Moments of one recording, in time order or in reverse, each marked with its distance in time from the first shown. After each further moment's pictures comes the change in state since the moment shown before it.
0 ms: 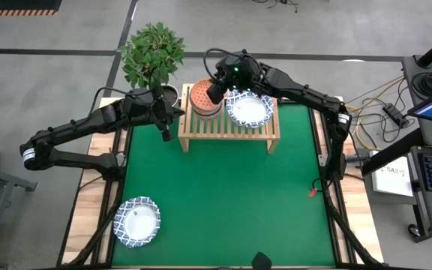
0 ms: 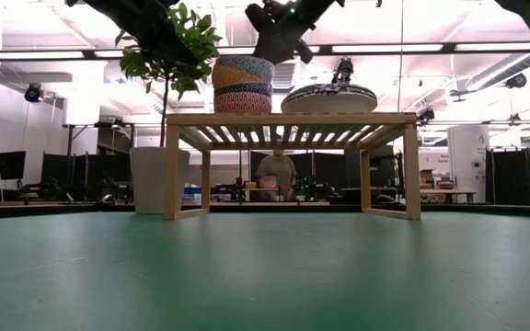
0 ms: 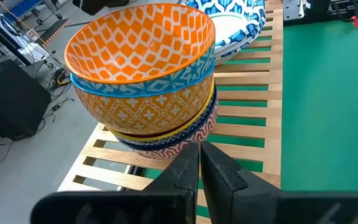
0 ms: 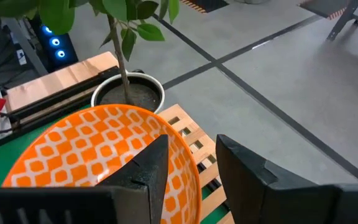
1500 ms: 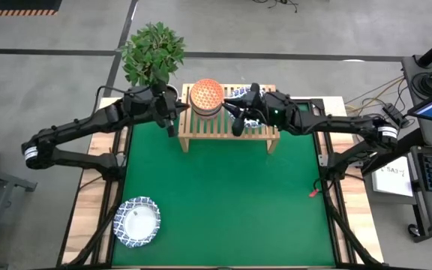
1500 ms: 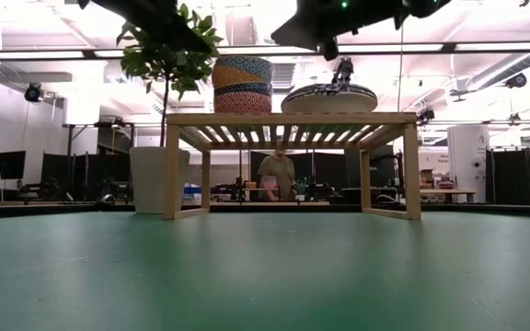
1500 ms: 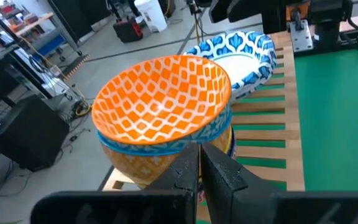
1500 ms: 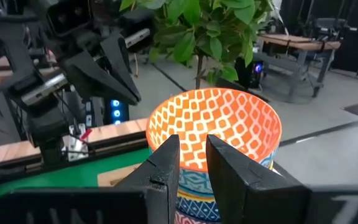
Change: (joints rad) left arm 0.001 0.025 -0.001 0.166 0.000 0.054; right arm 0.145 -0.476 -0.947 0.904 -0.055 -0.108
